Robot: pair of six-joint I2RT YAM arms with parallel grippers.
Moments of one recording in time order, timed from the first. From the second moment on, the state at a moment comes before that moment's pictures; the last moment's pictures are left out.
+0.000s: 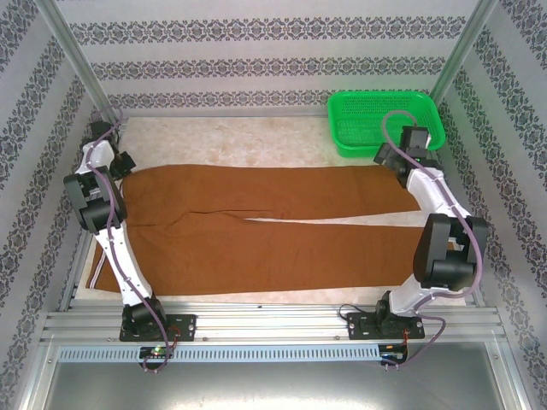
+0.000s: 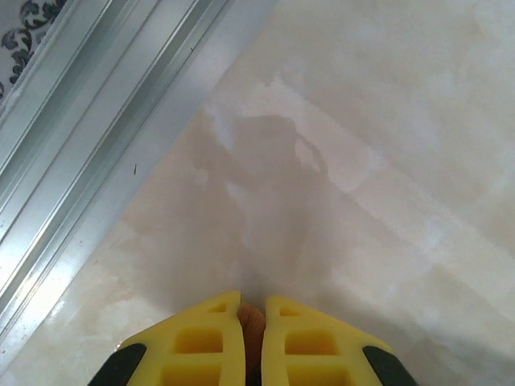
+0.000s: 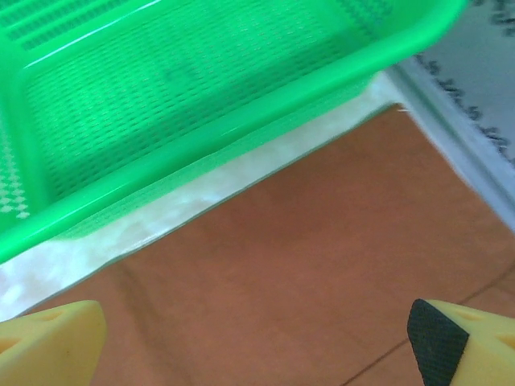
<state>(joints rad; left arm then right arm) 0.43 2.36 1.95 -0.81 -0.03 -0.27 -0.16 1.62 1.20 -0.38 0.16 0.37</state>
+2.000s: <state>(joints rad) 0.37 2.34 1.92 -0.83 0.01 -0.24 -0.40 1.55 1.27 -1.06 0.28 0.44</state>
